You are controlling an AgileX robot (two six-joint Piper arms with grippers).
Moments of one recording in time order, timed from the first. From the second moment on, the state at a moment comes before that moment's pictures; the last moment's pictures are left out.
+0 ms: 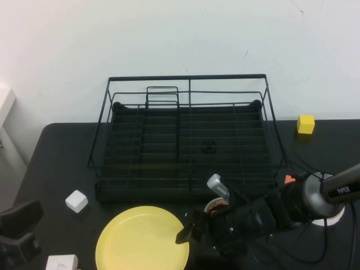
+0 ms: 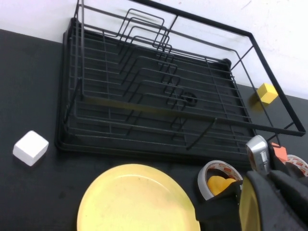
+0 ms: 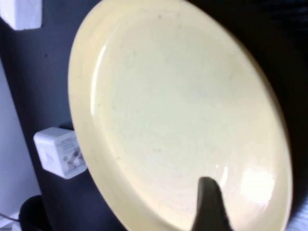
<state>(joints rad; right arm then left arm) 0.57 2.27 -1.08 1.74 0.60 -0.86 -0.20 0.54 -0.46 -0.43 0.43 -0.02</state>
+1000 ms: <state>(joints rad) 0.57 2.38 -1.16 1.74 0.62 -0.93 -0.21 0.54 -0.46 -0.53 0.43 -0.01</state>
